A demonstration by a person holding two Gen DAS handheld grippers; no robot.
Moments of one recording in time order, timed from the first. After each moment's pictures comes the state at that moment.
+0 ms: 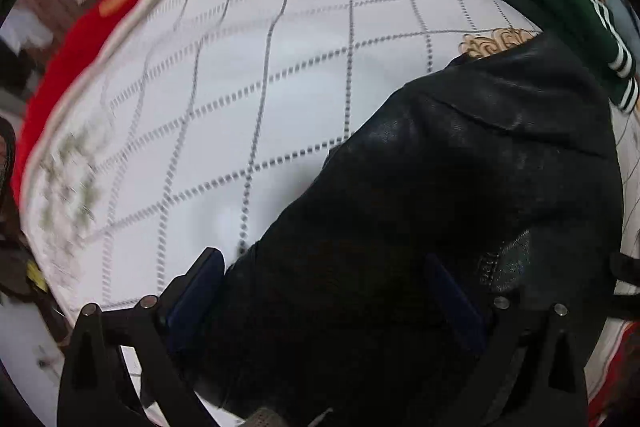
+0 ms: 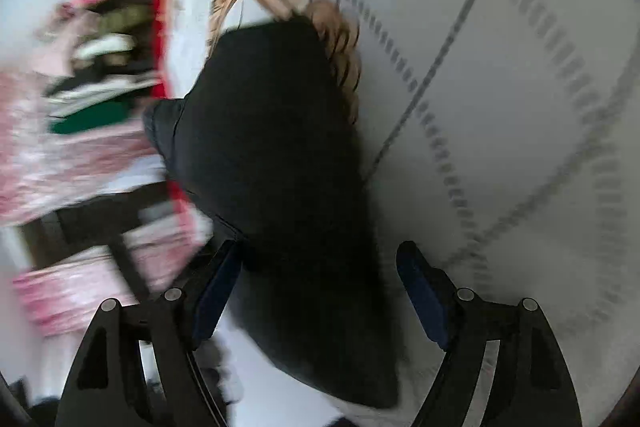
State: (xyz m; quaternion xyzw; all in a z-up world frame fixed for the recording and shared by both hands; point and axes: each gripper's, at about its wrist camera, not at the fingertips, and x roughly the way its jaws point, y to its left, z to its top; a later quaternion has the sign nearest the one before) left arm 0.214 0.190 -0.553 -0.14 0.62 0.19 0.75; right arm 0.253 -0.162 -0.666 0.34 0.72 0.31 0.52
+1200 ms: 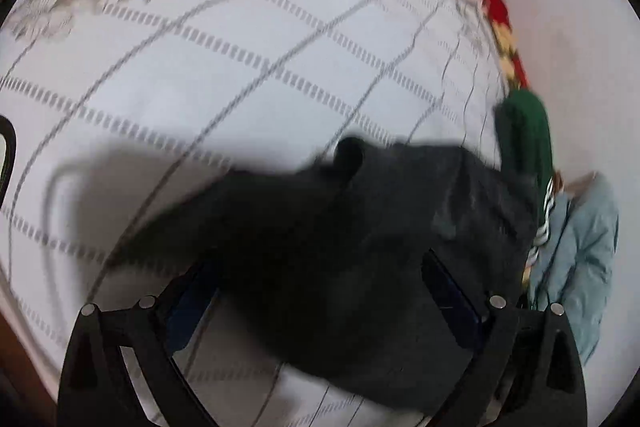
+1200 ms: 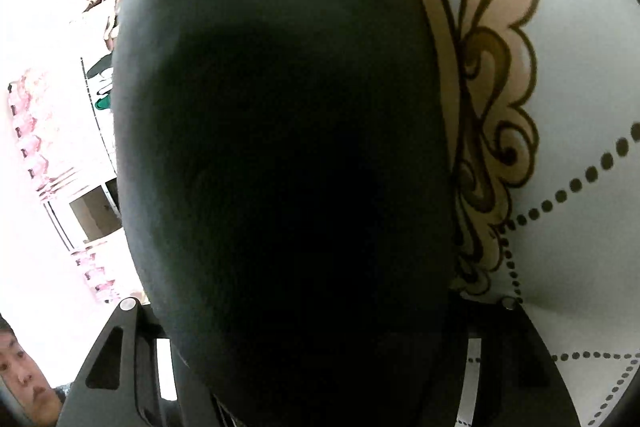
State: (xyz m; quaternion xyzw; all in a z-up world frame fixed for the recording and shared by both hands) left arm 0.089 0.233 -0.548 -0.51 0.44 0.20 0.71; right arm 0.253 -0.135 -0.687 0.37 0.73 0.38 0.43
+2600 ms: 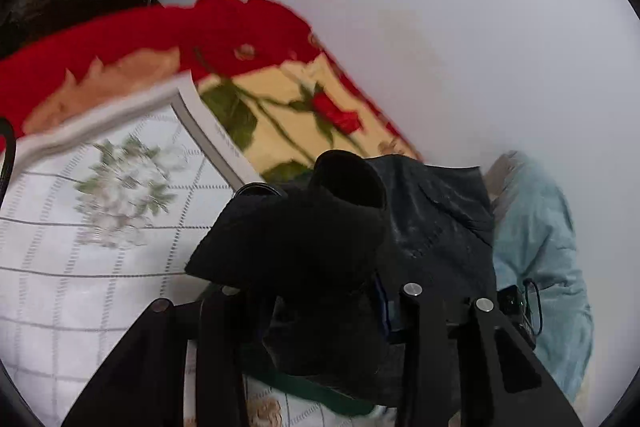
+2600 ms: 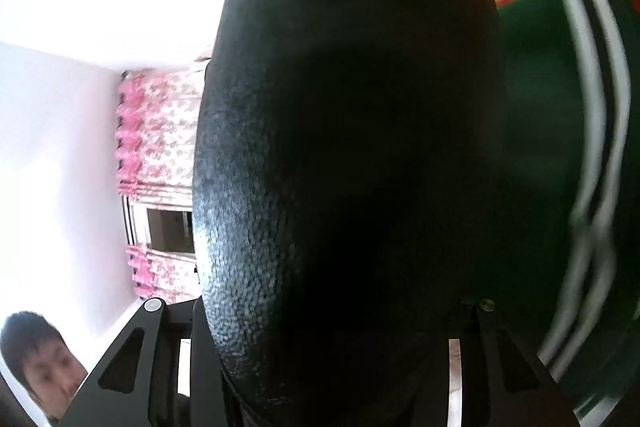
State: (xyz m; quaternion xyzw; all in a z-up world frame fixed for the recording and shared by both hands) left arm 0.549 0.186 -0.419 -0.37 0.35 0.04 0.86; right arm 0.569 -0.215 -0.536 0.44 0.55 0.49 0.51
